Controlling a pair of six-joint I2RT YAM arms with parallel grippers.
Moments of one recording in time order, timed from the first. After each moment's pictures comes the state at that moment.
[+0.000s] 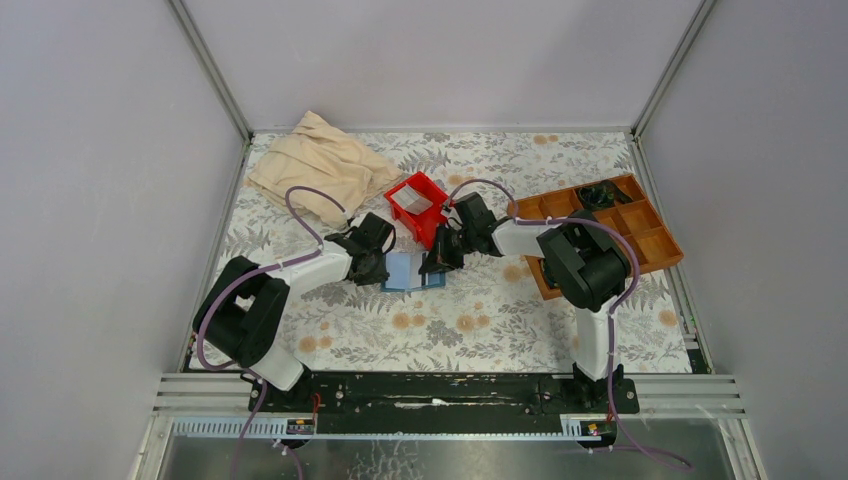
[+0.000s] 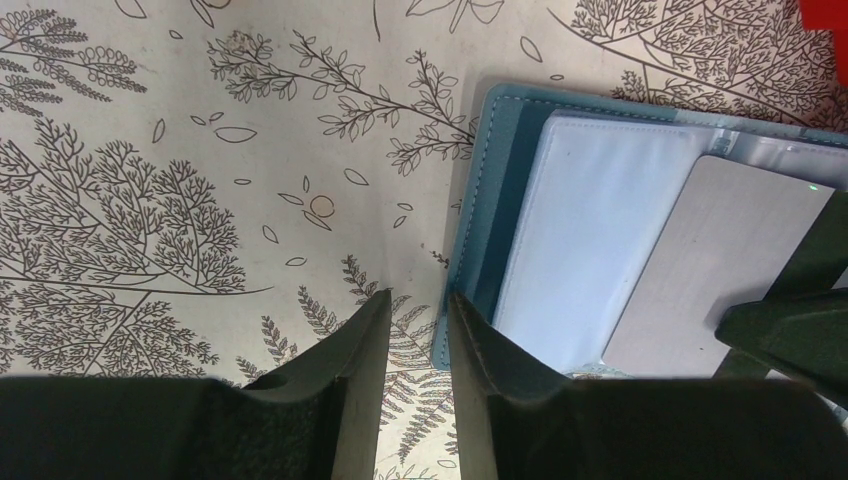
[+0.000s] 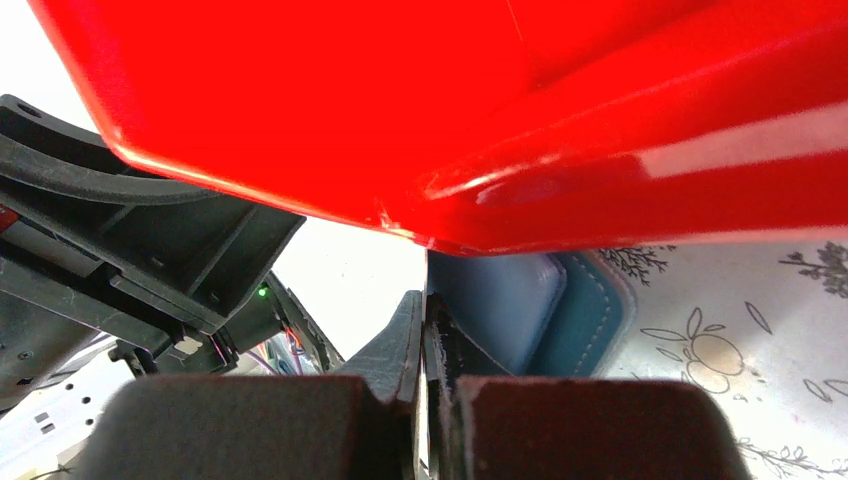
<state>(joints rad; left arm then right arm) -0.53 1.58 0.82 -0.41 -0.18 -0.70 0.60 2.01 1.12 -0.01 -0.64 0.80</state>
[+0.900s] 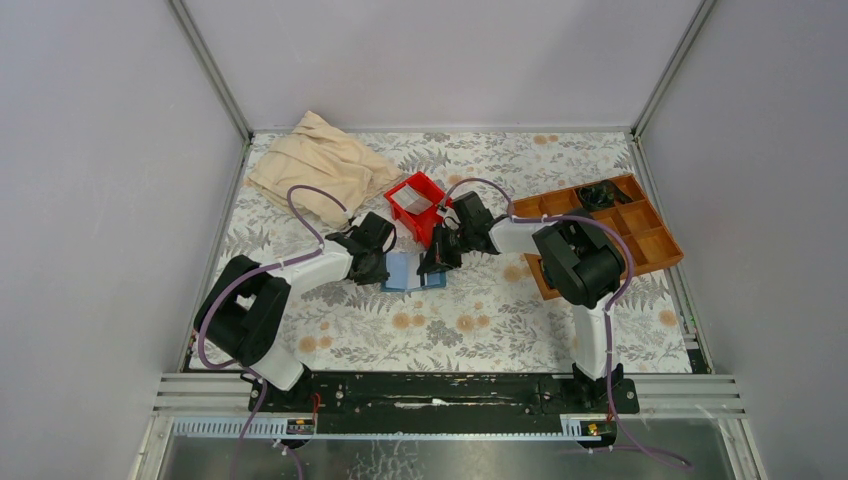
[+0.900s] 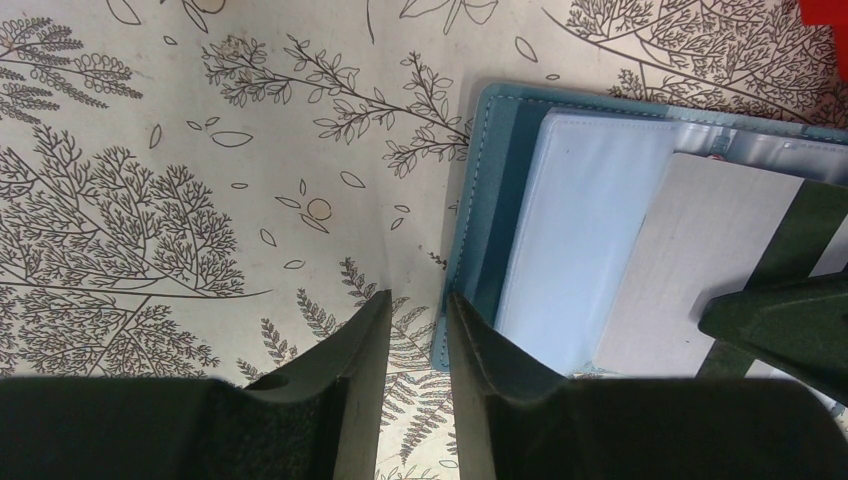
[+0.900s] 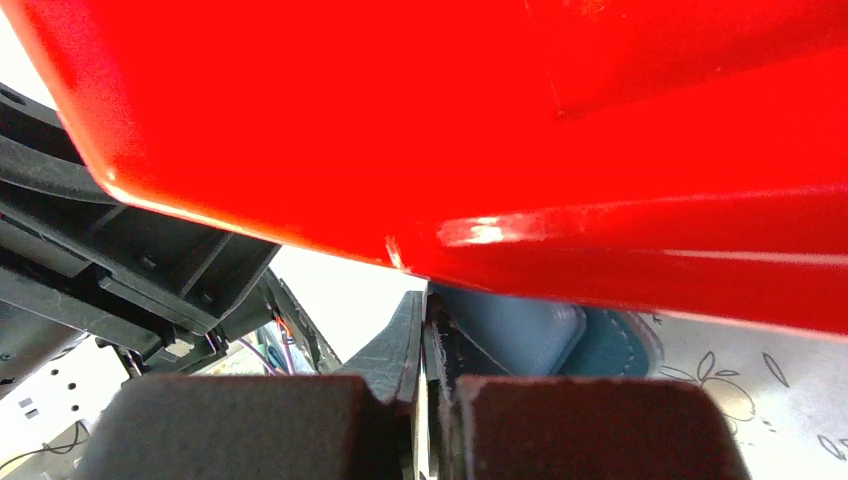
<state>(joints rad) -0.53 1.59 0.83 -0.41 -0.18 -0.69 0.60 2.06 1.16 -0.03 -0.68 0.75</state>
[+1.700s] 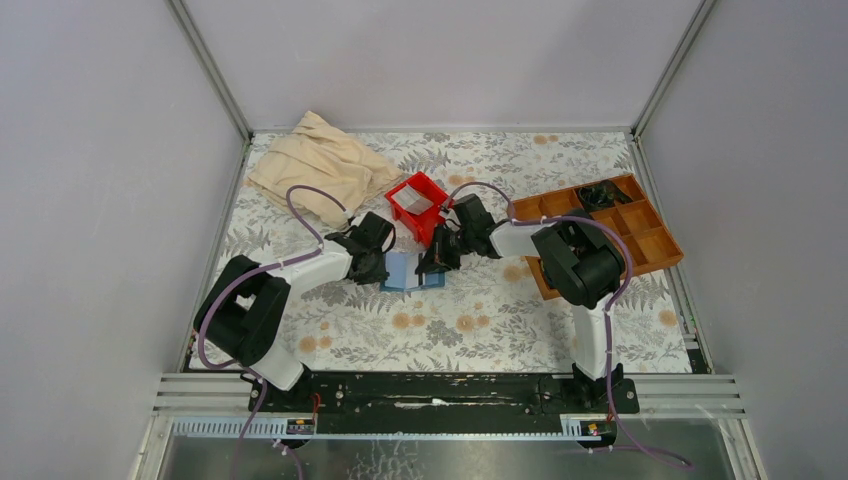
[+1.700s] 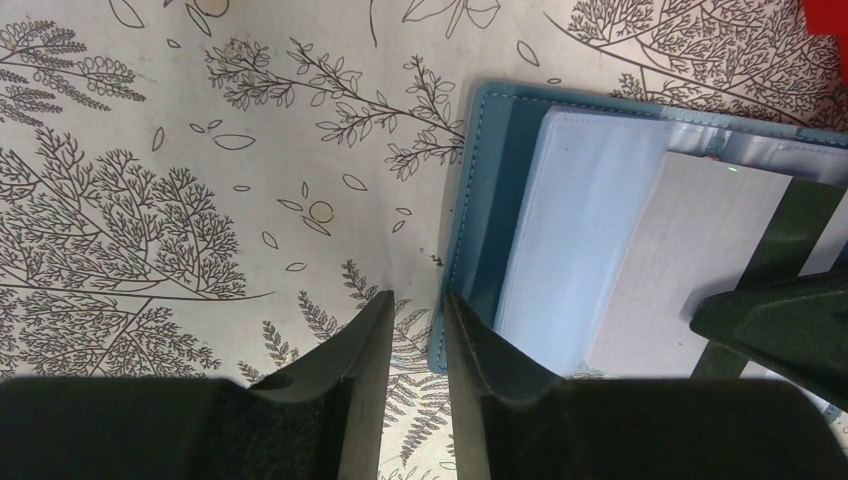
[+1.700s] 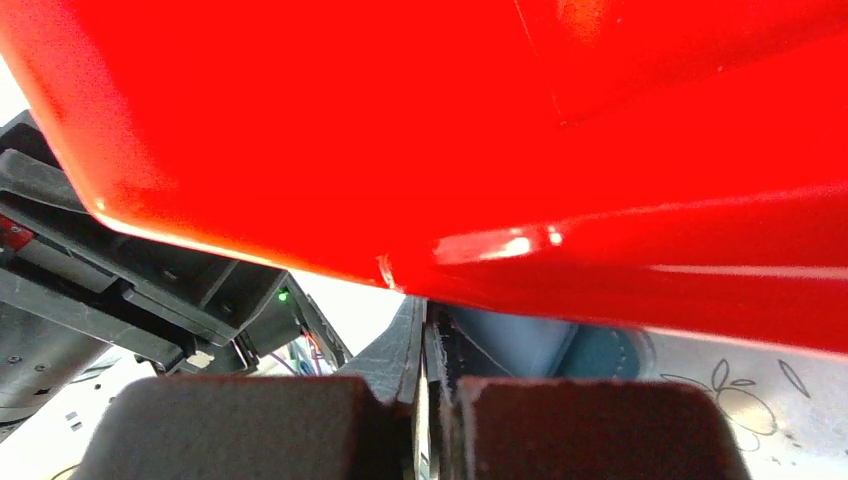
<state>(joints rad) -0.53 1.59 0.83 -0.41 -0.17 -0.69 0.61 2.06 1.13 0.04 -0.67 0.84</state>
